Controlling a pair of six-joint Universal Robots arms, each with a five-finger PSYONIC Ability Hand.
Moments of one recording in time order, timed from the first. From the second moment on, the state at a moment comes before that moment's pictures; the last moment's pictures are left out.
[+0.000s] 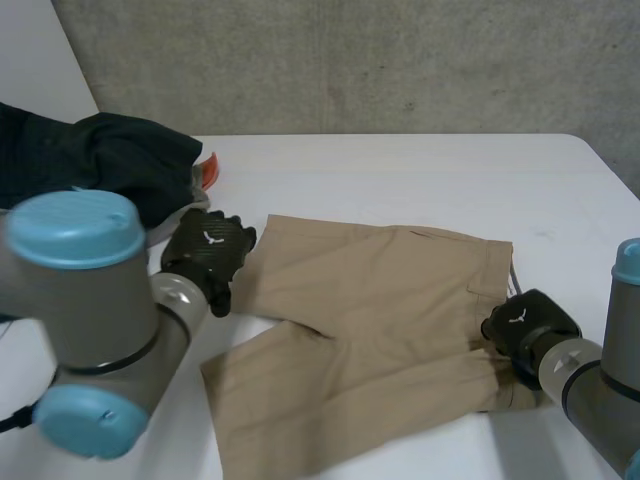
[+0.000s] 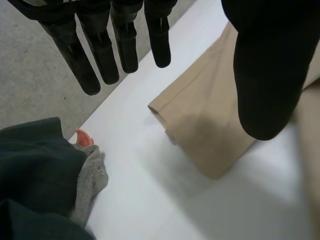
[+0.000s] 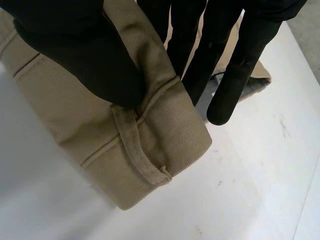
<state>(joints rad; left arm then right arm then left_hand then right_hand) 4.14 -1.89 -1.60 3.18 -1.72 3.61 1.89 -1.31 1.86 0.06 1.59 2.36 0.40 0.41 0.41 0.40 0.23 1.11 1.19 1.20 1.20 1.02</state>
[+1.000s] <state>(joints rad) 4.04 -2.21 -1.16 3.32 -1.76 3.63 1.90 -1.17 1.53 -0.13 1.60 2.47 1.16 1.20 1.19 1.20 0.97 1.11 1.19 1.20 1.20 1.02</state>
